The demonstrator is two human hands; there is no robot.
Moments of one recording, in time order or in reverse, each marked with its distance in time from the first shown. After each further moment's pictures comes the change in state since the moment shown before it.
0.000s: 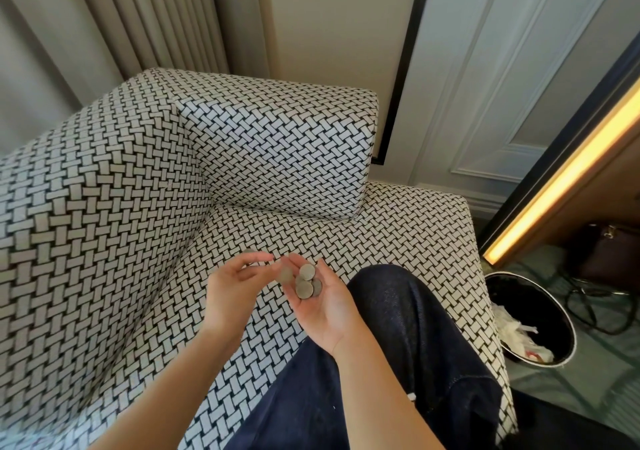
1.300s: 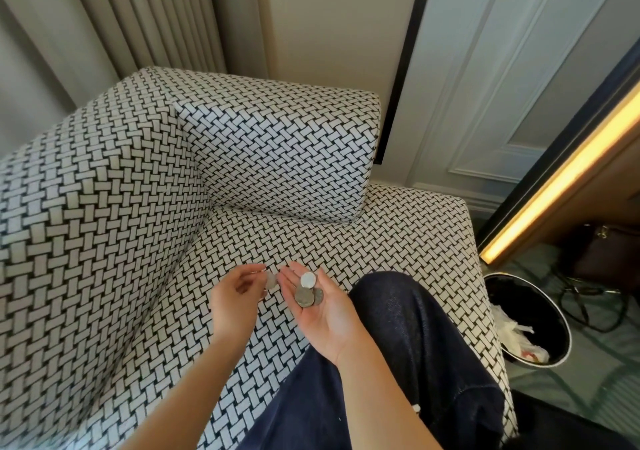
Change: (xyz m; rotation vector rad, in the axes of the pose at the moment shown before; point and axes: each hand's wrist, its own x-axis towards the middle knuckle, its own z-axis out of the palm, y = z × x) left_hand 0.034 -0.049 -0.007 0.289 0.176 0.097; right_hand 0.002 0.002 0.004 0.037 0.057 0.024
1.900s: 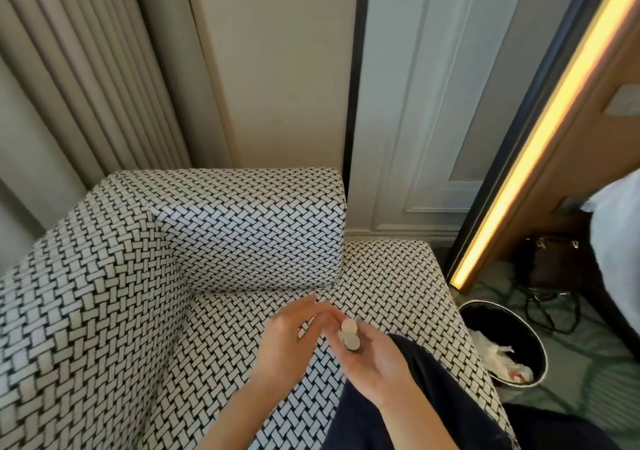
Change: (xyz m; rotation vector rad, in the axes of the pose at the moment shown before) left_hand 0.013 0.105 0.011 0.168 -0.545 0.639; right_hand -0.044 -0.050 0.036 0.329 0.103 -0.191
